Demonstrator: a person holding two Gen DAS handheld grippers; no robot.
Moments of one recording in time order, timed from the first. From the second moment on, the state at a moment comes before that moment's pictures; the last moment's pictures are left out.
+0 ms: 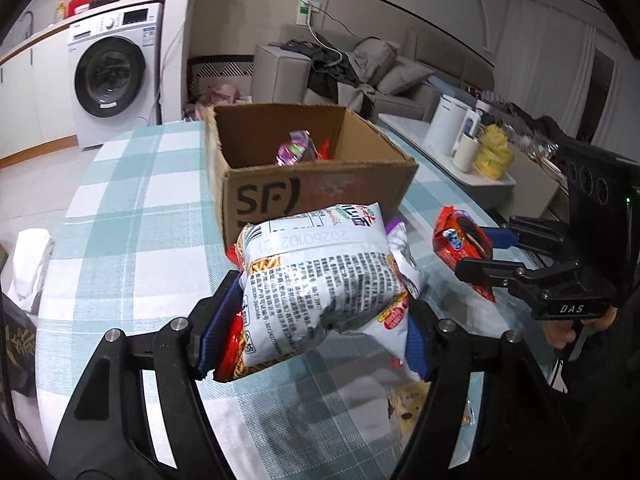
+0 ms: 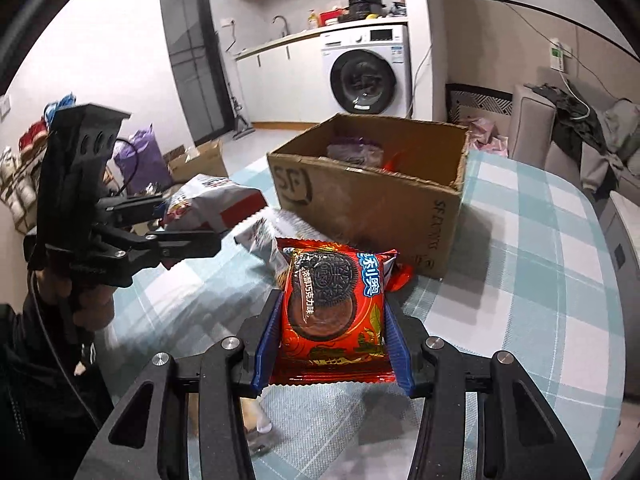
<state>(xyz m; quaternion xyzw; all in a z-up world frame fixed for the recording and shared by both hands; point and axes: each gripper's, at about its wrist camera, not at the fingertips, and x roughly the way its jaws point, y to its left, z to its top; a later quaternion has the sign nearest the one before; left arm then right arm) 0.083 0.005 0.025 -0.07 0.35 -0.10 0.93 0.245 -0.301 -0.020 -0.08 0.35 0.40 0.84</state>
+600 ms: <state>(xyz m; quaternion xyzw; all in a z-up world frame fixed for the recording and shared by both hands) 0.101 0.025 0.054 -0.10 0.31 -0.06 0.94 0.267 -0.311 0.009 -0.02 0.31 0.37 0.87</state>
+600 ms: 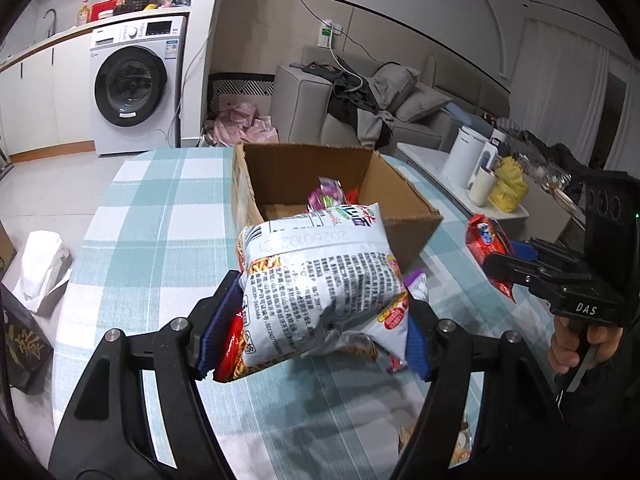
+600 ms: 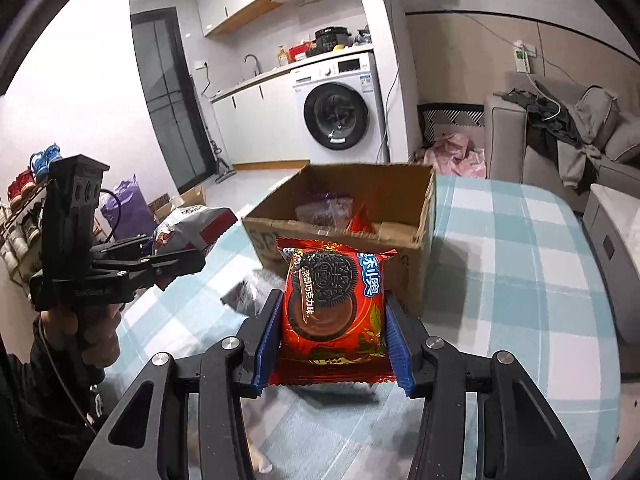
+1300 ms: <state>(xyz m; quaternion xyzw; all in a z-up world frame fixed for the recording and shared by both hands) 0.163 0.041 0.087 -0.11 0.29 -0.03 0.95 0.314 -0.304 0.039 0.04 0.31 0.34 0.88</state>
